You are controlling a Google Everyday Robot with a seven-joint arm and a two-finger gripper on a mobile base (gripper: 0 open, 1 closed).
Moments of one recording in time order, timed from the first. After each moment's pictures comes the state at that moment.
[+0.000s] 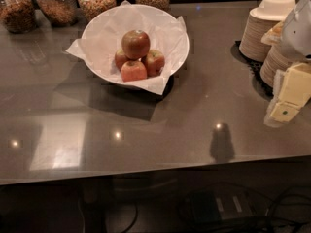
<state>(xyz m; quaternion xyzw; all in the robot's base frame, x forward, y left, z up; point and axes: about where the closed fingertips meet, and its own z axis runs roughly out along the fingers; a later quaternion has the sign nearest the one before) 0.438 -0.217 0.976 -0.60 0.78 -0.03 0.16</state>
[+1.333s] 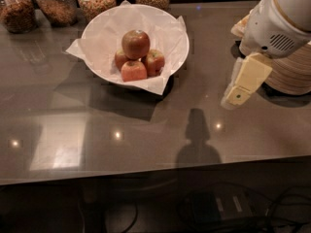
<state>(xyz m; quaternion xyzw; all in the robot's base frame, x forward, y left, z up) 0.485 -0.162 0.972 -0.59 0.77 0.01 0.24</state>
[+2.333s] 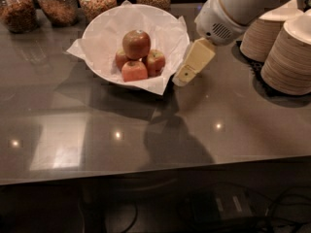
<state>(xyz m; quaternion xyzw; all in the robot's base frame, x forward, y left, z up) 0.563 -0.092 0.964 -0.56 0.77 0.05 0.30</state>
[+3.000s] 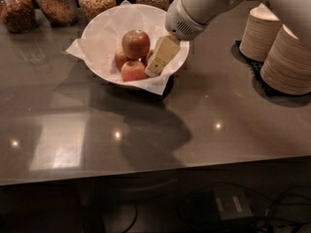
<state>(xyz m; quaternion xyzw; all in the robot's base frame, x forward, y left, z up) 0.620 -0.029 0.948 -0.58 0.74 0.08 0.33</state>
